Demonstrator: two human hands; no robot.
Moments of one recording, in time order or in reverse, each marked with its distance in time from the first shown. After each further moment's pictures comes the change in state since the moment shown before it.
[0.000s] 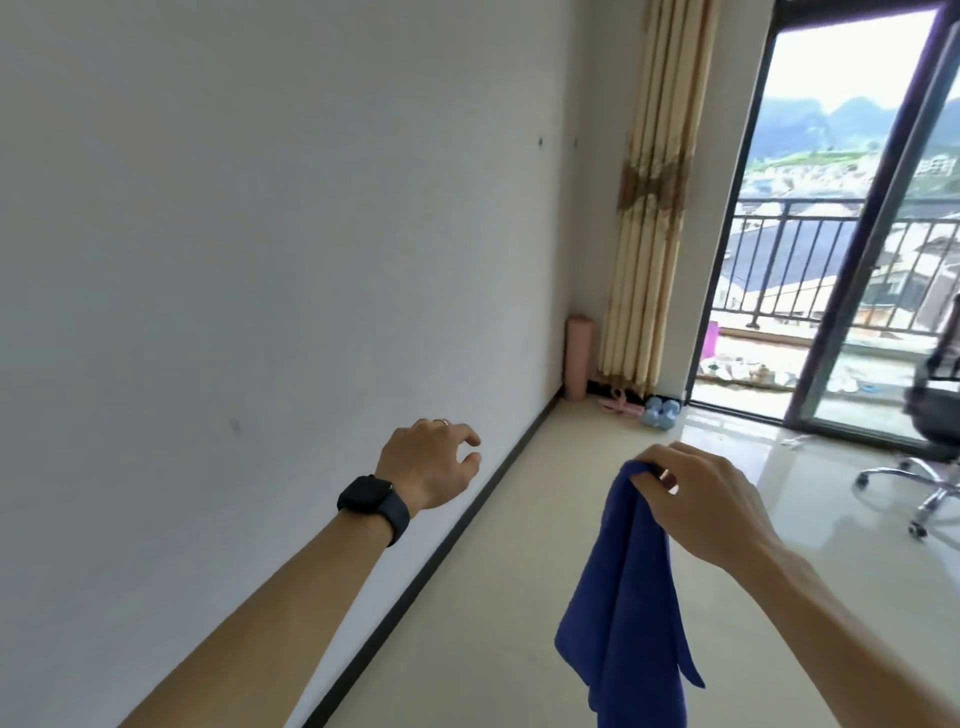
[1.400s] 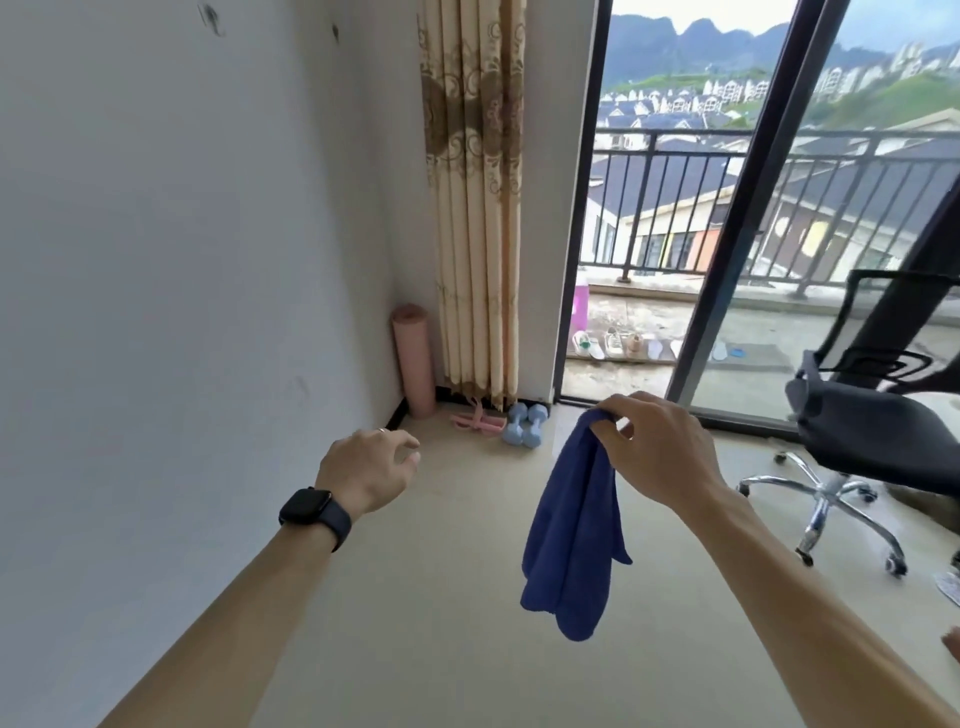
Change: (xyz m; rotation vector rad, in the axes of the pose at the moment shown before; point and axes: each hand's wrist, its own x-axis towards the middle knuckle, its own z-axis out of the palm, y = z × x) left_hand 0.835 0.283 0.294 -0.063 -0.149 0.061; right_hand 0.674 0.585 0.022 -0.075 0.094 0.228
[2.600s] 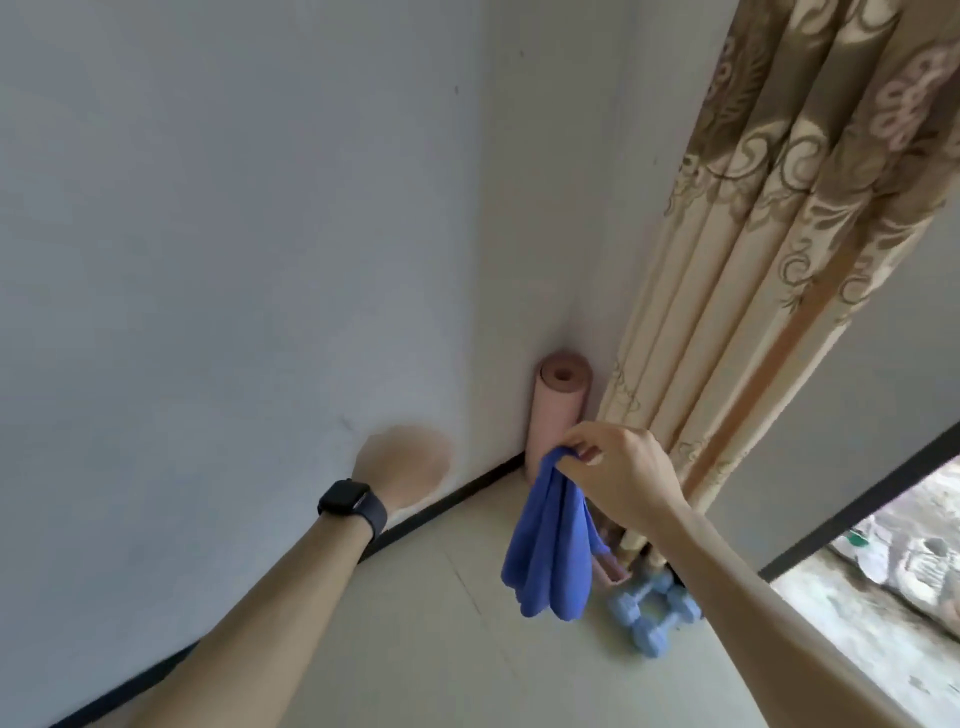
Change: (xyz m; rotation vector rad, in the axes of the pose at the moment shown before) left_hand 0.607 -0.073 0.061 -0.067 0.012 -0.612; right_hand 0.721 0.013 0.317 0.258 -0.580 -0.545
